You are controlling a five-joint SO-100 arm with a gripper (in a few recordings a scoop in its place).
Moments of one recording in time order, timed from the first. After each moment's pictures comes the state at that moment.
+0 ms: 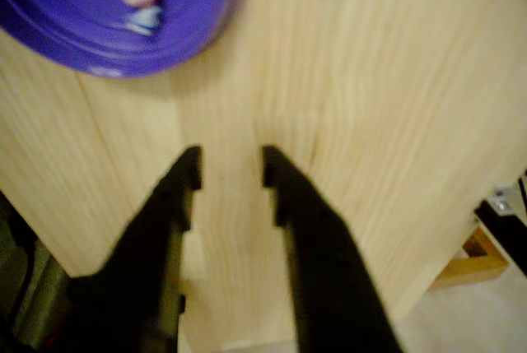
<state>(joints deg) -68.2 72.7 47.5 92.7 -13.7</state>
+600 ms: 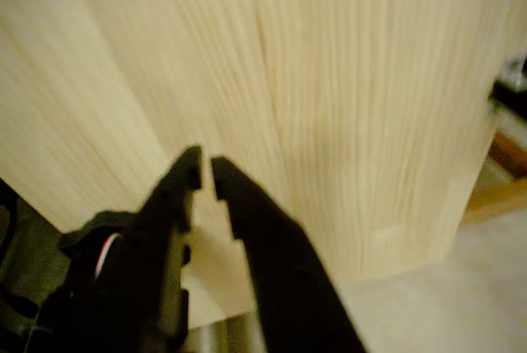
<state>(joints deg) -52.1 99.0 69.9 95.8 -16.0</state>
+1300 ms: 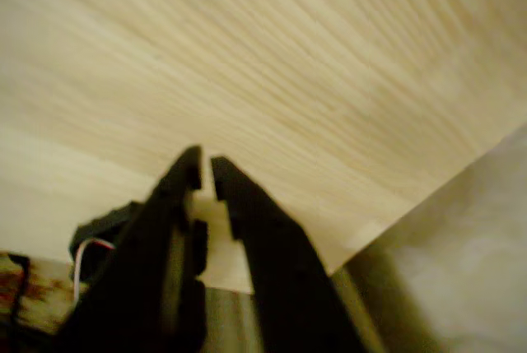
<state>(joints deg) -11.0 126.8 102.7 87.6 -14.9</state>
